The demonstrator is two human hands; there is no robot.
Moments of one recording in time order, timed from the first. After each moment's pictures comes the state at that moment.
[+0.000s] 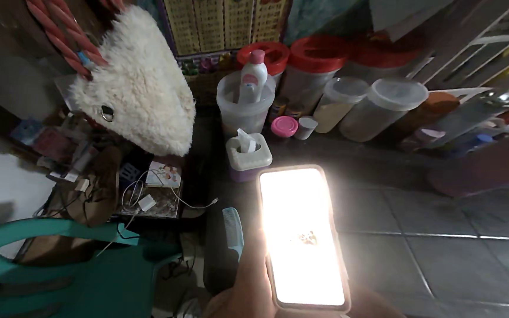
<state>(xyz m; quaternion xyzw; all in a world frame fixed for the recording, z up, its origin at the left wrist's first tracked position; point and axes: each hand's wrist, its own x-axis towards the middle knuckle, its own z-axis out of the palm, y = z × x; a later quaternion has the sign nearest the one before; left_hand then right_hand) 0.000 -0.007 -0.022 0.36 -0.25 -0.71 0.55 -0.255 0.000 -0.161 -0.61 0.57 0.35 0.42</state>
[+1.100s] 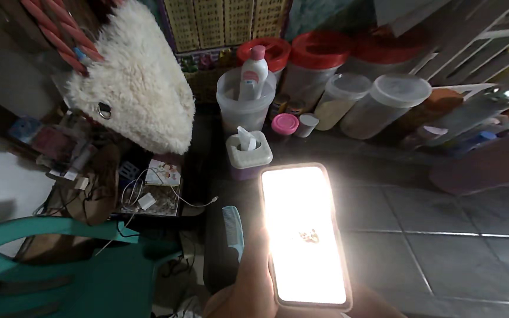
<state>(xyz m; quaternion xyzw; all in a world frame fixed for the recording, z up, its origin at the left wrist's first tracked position) -0.002 -0.009 -0.030 0.34 -0.27 -0.70 0.56 -0.235 -0.004 -0.124 -0.60 0.57 0.36 0.43</state>
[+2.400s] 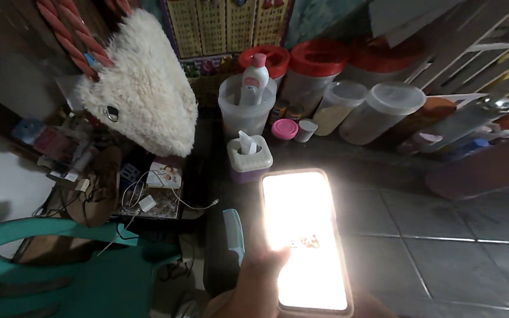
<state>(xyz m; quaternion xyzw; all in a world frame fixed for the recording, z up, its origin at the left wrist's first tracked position) -0.001 -0.005 -0.016 0.39 -0.31 -0.68 0.54 -0.267 0.017 -0.185 -0.63 0.58 0.28 0.42</state>
